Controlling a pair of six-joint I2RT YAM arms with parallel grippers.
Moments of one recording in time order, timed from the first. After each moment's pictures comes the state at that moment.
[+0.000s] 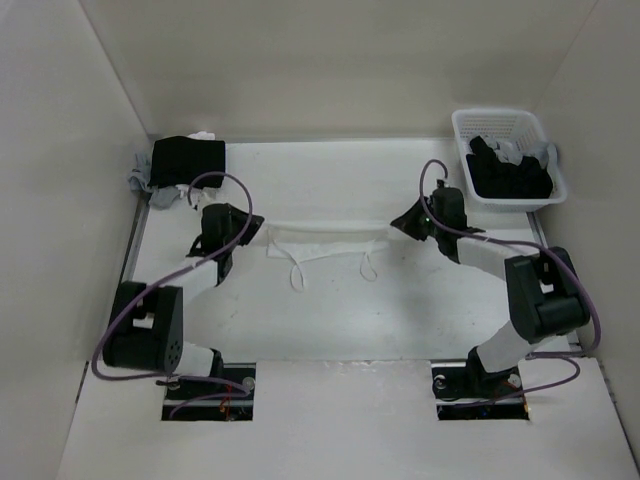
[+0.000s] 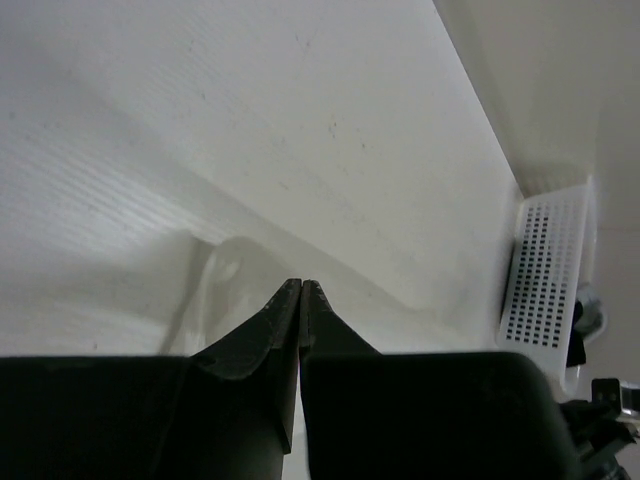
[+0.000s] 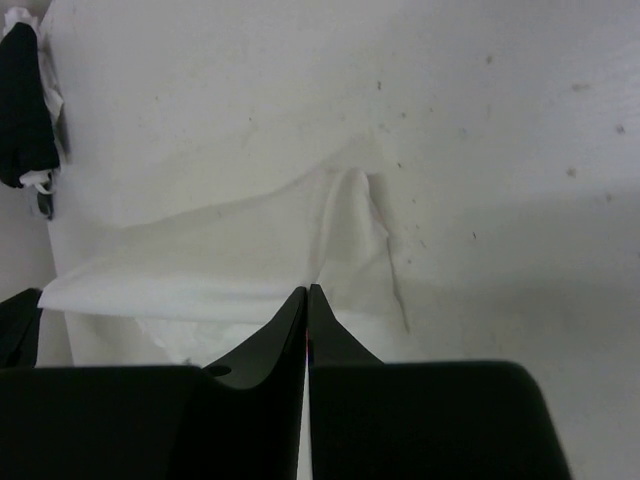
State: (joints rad) left arm -0.14 1.45 0.62 0.39 0.04 -1.01; right arm 0.23 1.61 0.82 0.22 -0.22 0.81
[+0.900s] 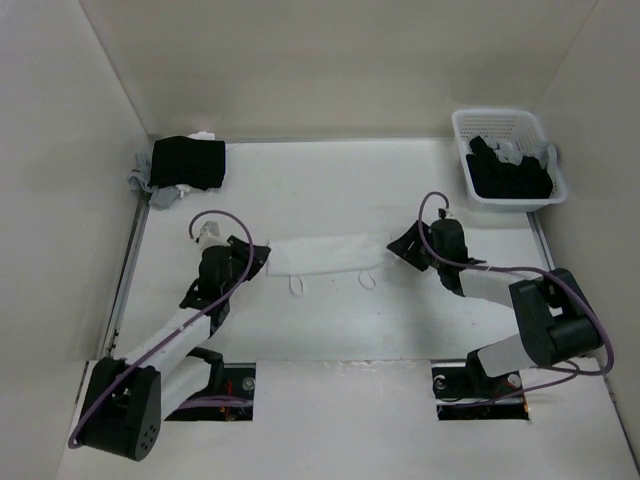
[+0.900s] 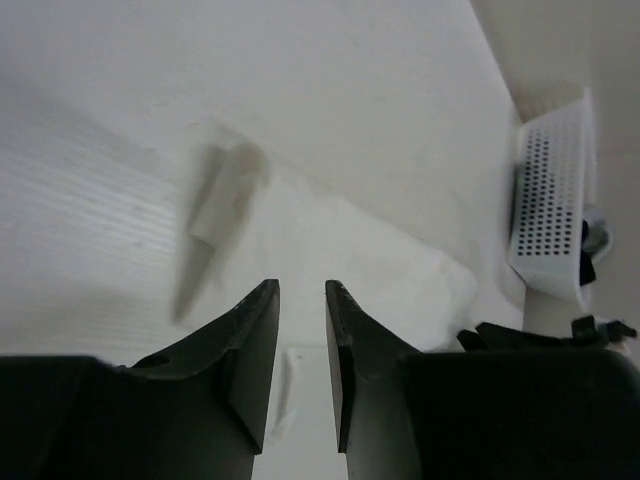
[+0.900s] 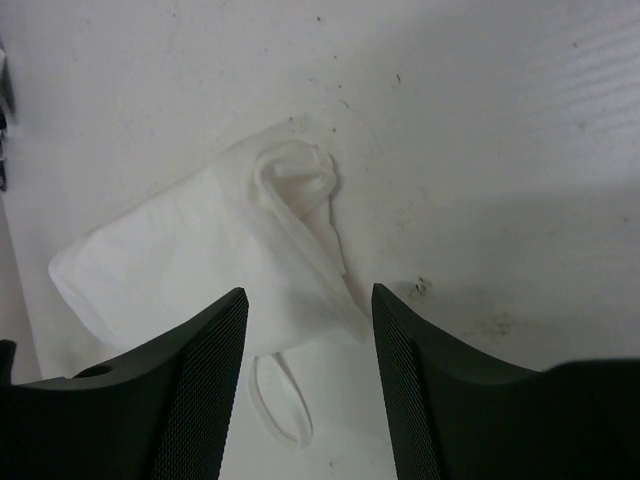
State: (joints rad) left arm -0.23 0.96 0.23 0.33 0.00 -1.00; right arm 0.30 1.44 0.49 0.35 -0.14 0.85
